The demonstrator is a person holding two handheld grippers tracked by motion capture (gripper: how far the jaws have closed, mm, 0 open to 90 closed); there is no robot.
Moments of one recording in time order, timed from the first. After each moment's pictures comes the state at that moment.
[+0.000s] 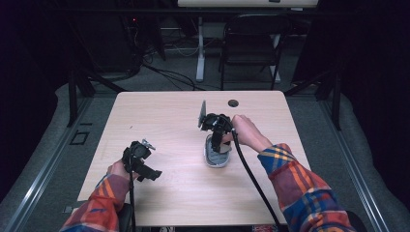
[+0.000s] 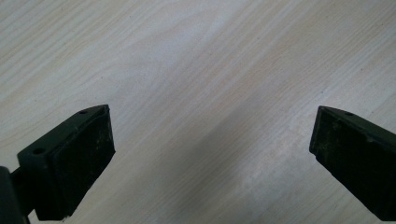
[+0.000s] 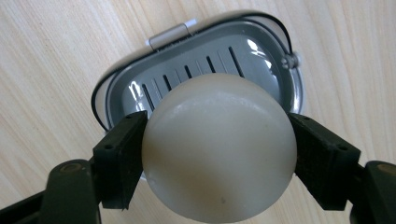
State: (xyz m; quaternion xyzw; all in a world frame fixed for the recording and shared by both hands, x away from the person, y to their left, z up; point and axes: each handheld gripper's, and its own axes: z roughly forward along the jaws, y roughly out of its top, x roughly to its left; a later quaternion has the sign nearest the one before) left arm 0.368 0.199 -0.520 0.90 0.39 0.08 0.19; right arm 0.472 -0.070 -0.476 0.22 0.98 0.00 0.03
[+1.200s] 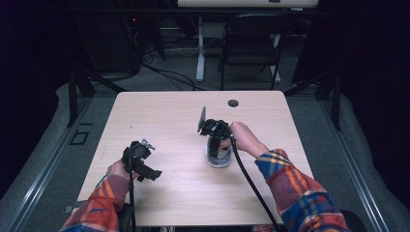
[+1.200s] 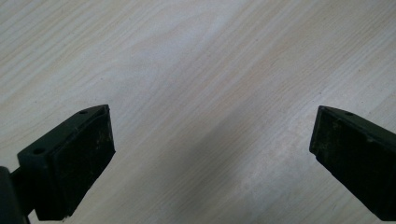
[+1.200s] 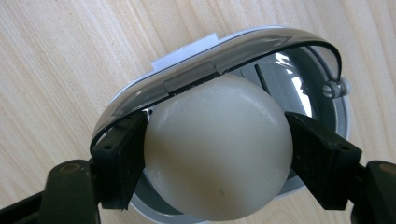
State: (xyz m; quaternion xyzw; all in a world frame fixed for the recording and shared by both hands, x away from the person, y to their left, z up) left arm 0.368 0.199 -0.520 0.90 0.39 0.08 0.19; right arm 0.471 -0.069 -0.502 0.22 0.97 0.01 0.01
